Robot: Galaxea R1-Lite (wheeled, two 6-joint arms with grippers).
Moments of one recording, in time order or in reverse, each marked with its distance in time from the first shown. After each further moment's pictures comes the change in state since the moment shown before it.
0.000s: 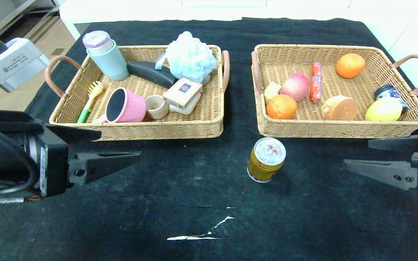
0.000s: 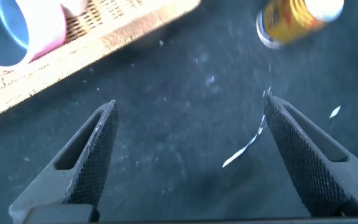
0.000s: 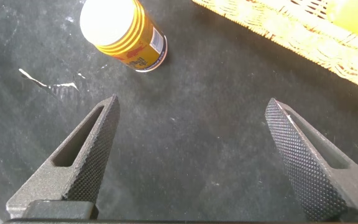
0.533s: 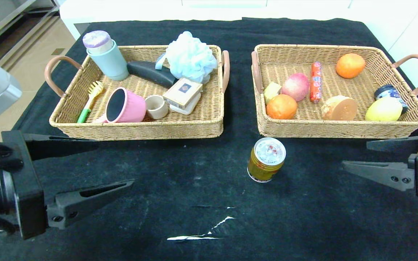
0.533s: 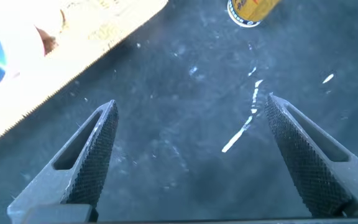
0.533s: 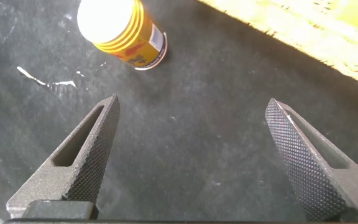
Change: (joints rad) left arm -0.001 -0.105 0.174 -0.132 -0.094 0.157; right arm 0.001 0.008 0.003 0.000 0.000 0.000
